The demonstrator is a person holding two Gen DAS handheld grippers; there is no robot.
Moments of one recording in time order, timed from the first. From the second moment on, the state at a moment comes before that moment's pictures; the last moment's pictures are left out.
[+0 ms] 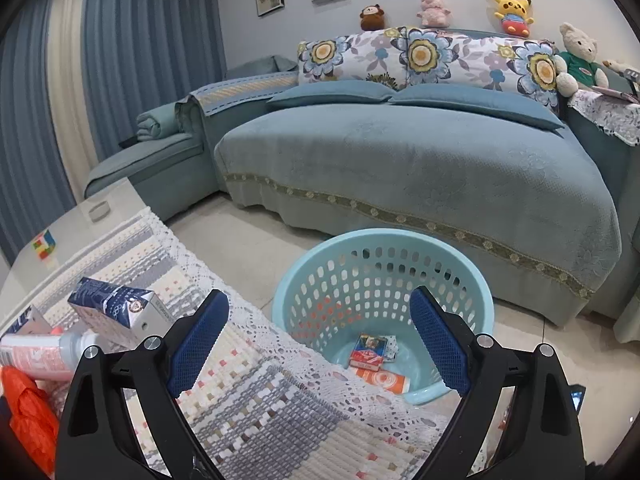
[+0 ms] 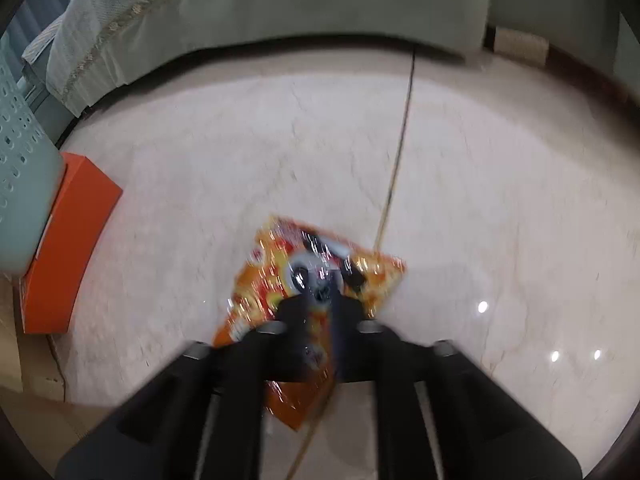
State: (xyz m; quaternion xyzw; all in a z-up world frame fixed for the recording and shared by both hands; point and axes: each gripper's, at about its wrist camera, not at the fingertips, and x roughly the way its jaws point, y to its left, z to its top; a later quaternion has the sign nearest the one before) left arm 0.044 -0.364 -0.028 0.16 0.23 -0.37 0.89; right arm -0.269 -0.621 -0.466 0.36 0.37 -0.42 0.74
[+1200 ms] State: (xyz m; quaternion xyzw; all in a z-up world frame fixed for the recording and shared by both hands) left arm 0.037 -0.347 -0.019 0.12 0.19 -0.40 0.89; right arm -0.299 -0.593 -0.446 0.37 0.32 -0.50 0.72
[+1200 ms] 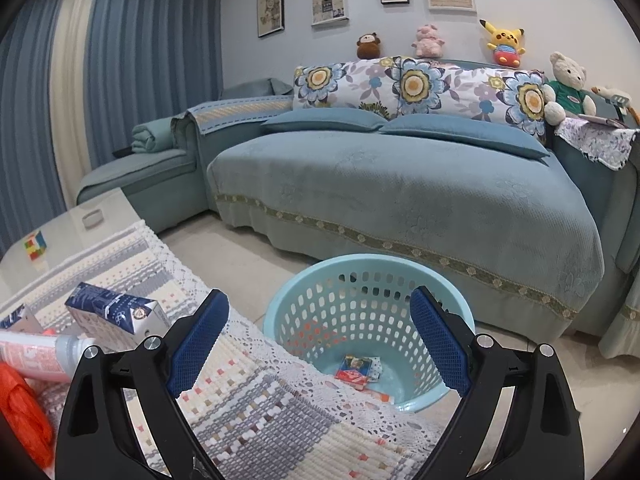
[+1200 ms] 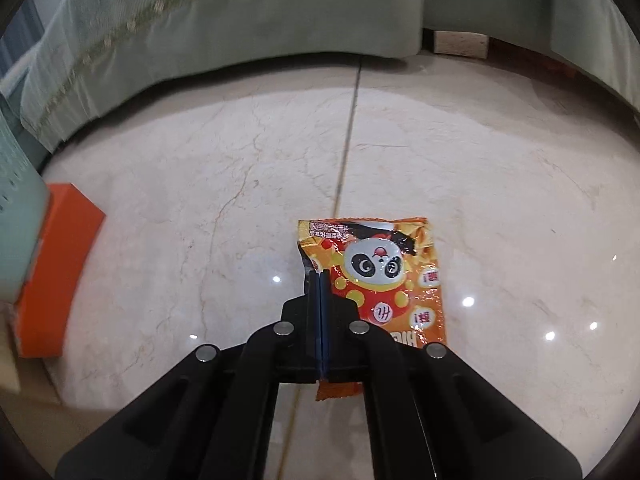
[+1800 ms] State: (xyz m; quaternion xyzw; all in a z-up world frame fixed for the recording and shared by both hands) left arm 0.045 -0.337 -0.015 0.09 0.19 -0.37 0.90; right arm -0.273 -0.595 -0.196 0.27 0.13 -0.37 0.88
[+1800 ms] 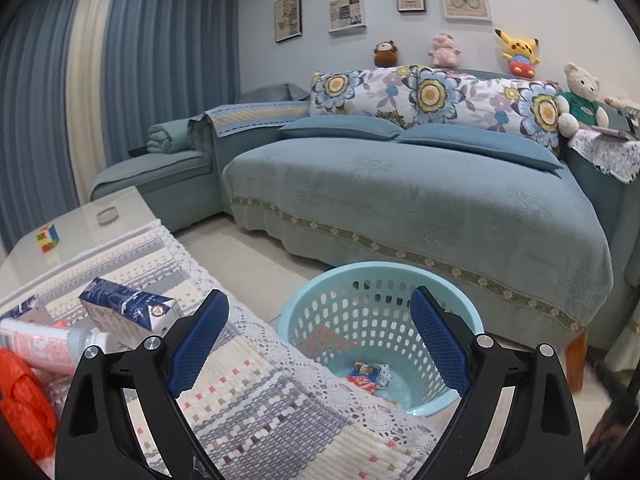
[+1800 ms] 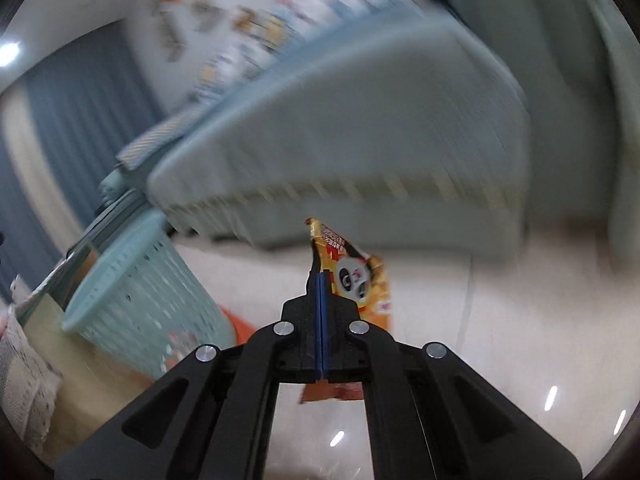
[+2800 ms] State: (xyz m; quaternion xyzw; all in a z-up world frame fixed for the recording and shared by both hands) left arm 0.090 -0.197 0.030 -0.02 0.28 -0.24 0.93; right arm -0.003 -0.462 -0.026 0.13 0.24 -0.10 0.96
